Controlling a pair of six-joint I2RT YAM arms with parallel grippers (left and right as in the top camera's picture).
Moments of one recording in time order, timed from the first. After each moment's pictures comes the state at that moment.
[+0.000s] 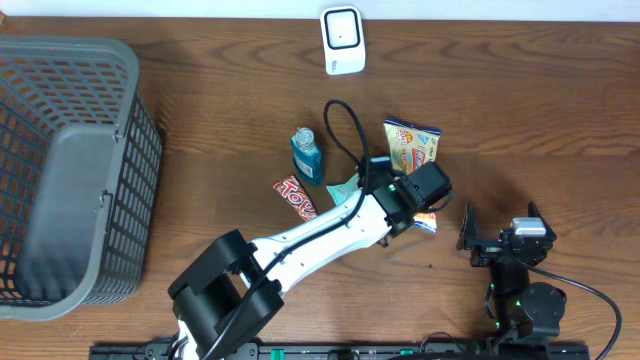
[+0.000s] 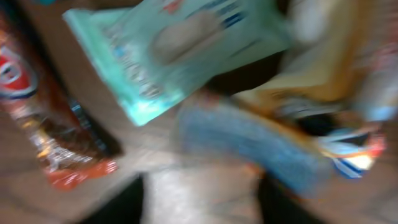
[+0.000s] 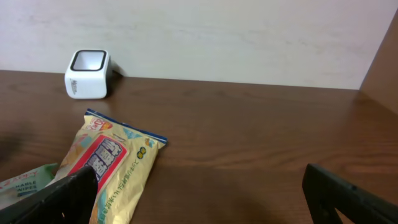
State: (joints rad) left arm -0.99 1.93 1.47 -0.93 -0.19 -1.09; right arm -0.05 0.01 0.01 -0.07 -0.03 -0.04
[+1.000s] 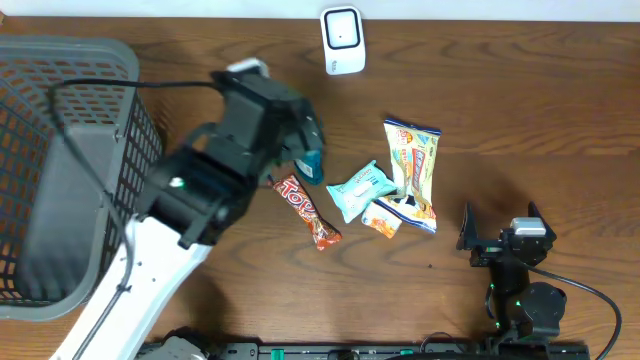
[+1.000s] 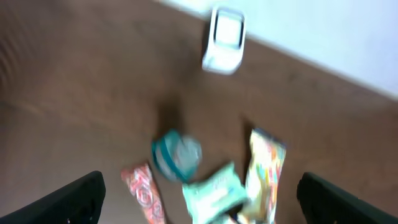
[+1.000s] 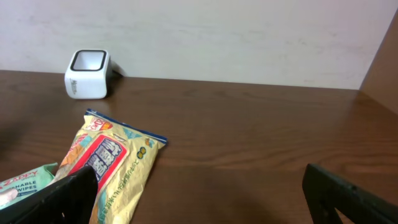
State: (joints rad) left arm -0.53 1.31 1.51 -0.91 -0.22 -0.72; right arm -0.05 0.01 0.01 -0.07 -0.03 -0.04
